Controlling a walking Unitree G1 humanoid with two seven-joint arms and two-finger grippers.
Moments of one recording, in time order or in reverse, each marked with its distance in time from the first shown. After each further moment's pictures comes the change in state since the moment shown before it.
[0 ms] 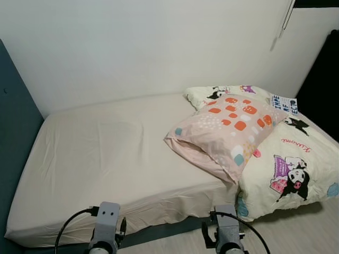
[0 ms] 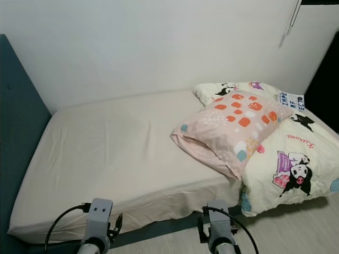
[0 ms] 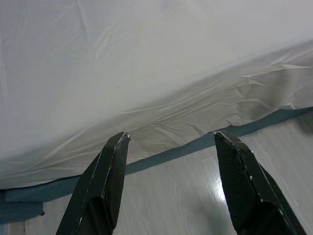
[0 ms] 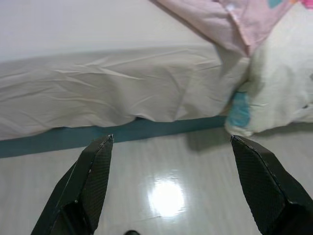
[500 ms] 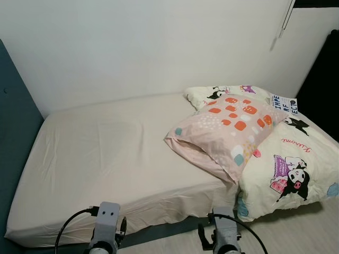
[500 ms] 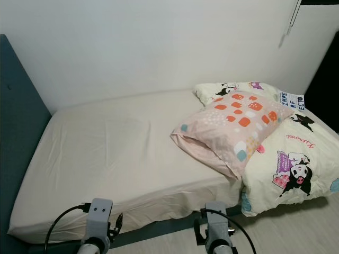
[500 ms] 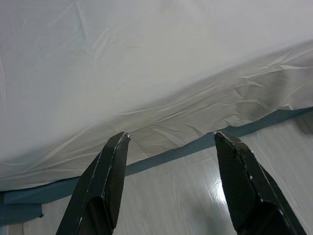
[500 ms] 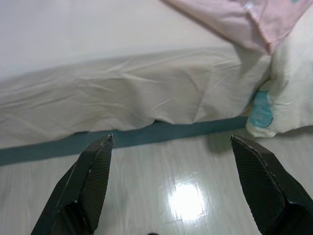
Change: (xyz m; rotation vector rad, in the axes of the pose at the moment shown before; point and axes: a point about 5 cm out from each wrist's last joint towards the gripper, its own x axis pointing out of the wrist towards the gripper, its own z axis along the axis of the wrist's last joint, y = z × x) left arm 0.000 0.000 0.000 0.000 -0.005 -0.006; right arm -0.002 0.007 0.000 0.087 -0.020 0.059
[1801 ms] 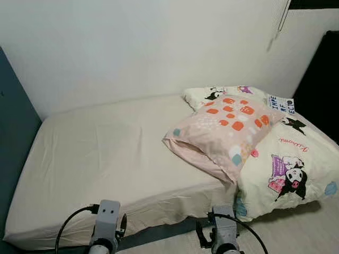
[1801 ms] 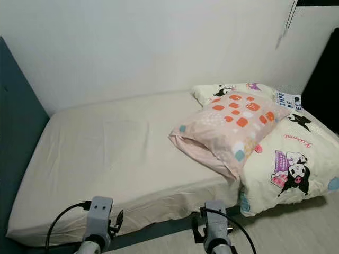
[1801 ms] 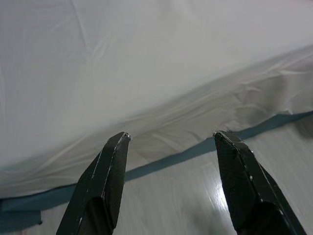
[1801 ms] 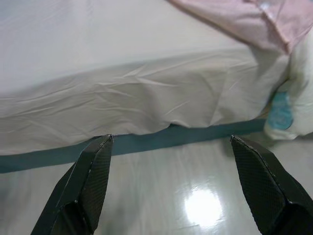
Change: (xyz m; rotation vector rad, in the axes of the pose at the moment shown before) left arm 0.004 0.001 -0.002 -0.001 -0.013 0.000; right arm -0.002 0.011 -0.003 0.046 -0.012 0.070
